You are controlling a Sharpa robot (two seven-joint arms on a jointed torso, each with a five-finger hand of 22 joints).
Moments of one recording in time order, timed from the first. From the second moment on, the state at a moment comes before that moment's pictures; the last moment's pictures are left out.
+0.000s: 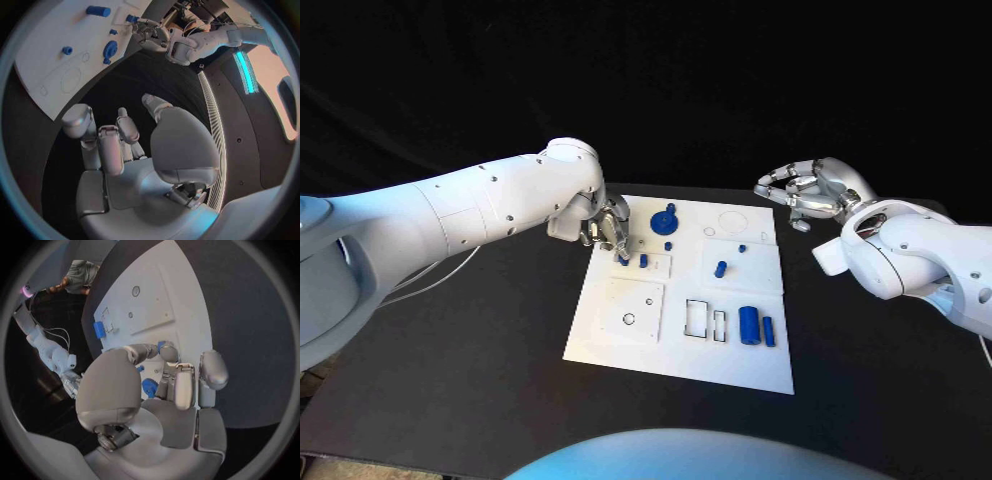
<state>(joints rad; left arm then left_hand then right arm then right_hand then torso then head) 1.33 -0.52 -0.07 1.05 -1.10 0.62 -0.43 1.16 -0.24 0.76 0.21 0.40 0.92 0.08 0.61 0.70 1.27 -0.01 1.02 0.71 1.47 -0.08 1.49 1.31 0.11 1.30 0.03 1.36 1.08 1.27 -0.85 -0.12 1.47 -0.61 -0.46 0.15 1.16 -0.15 0.35 0.15 0.27 0.76 0.18 0.34 0.43 1.22 0.10 1.31 1.19 1.46 0.02 1.47 1.31 0.11 1.29 0.12 1.07 1.14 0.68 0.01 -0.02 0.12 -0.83</state>
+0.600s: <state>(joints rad) 1.33 -0.53 -0.07 1.06 -1.10 0.60 -0.45 1.16 -0.24 0.75 0.20 0.42 0.92 0.08 0.60 0.70 1.28 -0.02 1.02 0.72 1.47 -0.08 1.49 1.31 0.11 1.30 0.03 1.36 1.09 1.27 -0.85 -0.12 1.47 -0.61 -0.46 0.15 1.16 -0.15 0.35 0.15 0.27 0.76 0.18 0.34 0.43 1.22 0.10 1.31 1.19 1.46 0.02 1.47 1.31 0.11 1.29 0.12 1.07 1.14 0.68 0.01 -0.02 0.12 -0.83</state>
